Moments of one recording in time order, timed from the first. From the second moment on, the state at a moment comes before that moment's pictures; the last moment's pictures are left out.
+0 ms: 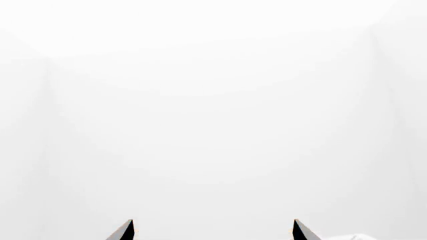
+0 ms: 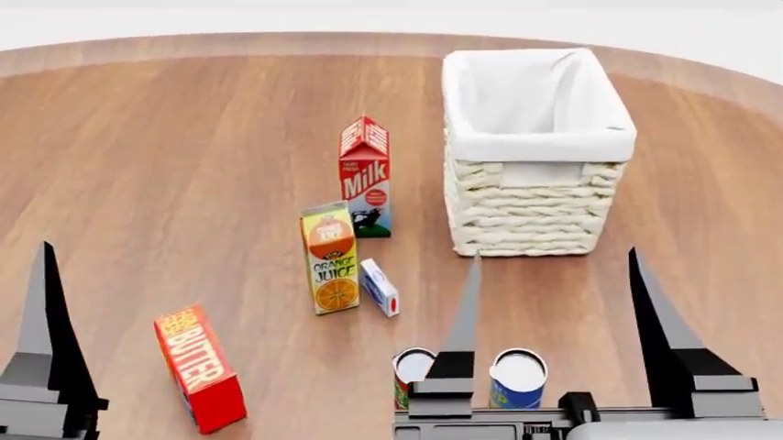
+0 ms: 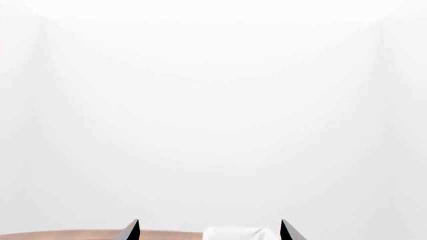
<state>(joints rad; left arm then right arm) -0.05 -0.26 0.08 0.81 -0.10 -0.30 -0.18 0.09 0.25 -0.14 -0.73 0.17 0.32 0.24</state>
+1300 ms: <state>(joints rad) -0.05 -0.30 0.11 0.80 -0.13 -0.28 -0.23 0.10 0.29 -0.17 -0.72 0.19 0.30 0.29</state>
